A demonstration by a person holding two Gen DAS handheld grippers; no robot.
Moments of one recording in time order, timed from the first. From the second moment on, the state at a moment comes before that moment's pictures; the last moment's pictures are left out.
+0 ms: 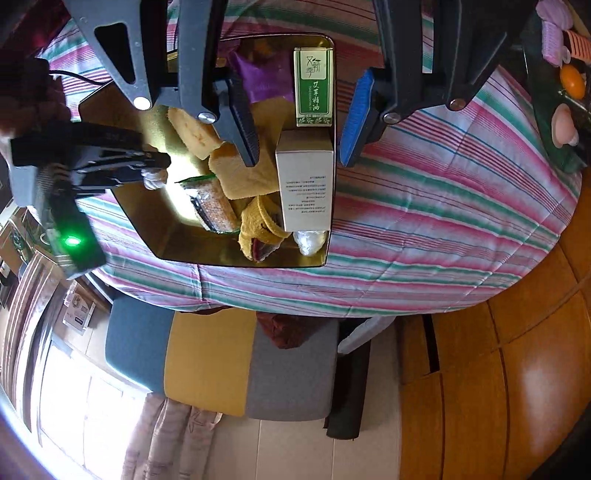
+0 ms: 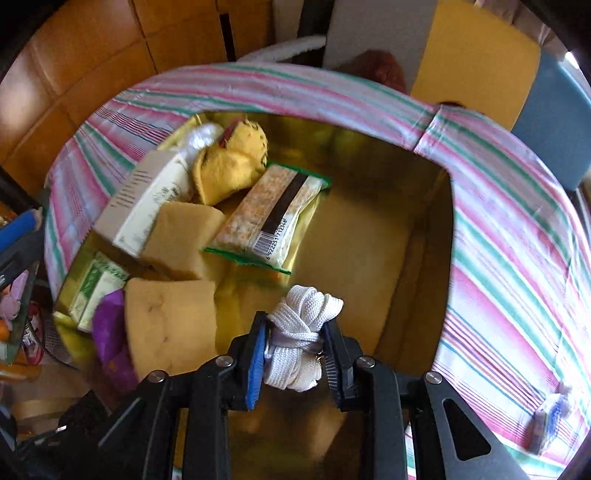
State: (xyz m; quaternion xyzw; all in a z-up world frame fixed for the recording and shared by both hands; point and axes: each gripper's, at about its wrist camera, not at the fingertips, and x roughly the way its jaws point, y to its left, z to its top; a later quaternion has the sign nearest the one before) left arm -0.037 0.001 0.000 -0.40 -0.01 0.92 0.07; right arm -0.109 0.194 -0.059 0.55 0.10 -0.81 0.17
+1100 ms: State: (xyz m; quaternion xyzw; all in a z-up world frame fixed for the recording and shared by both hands) left arm -0.027 0.000 0.000 -0.40 0.00 0.92 0.05; right arm -0.055 0.231 -0.026 0.46 0.03 -0.88 0.12
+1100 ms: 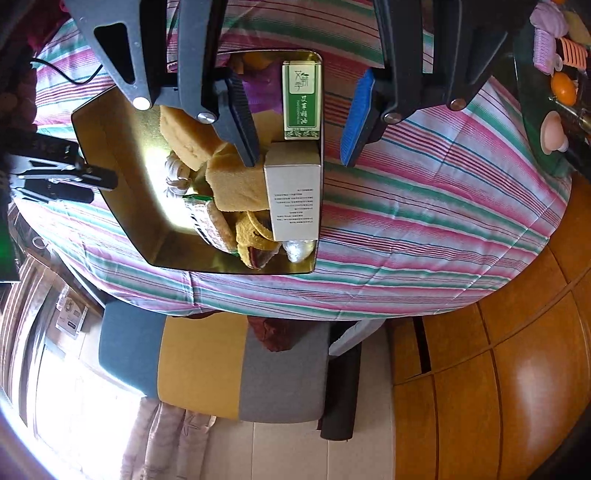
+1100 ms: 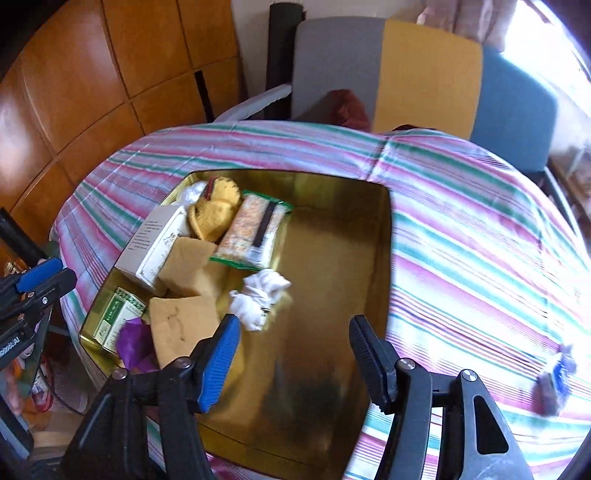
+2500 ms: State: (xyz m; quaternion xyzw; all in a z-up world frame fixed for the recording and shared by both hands) left arm -0.044 0.147 0.014 -0.39 0.12 0.90 0.16; right arm -0.002 0.582 -0.024 0.37 -0.22 -0.86 -0.27
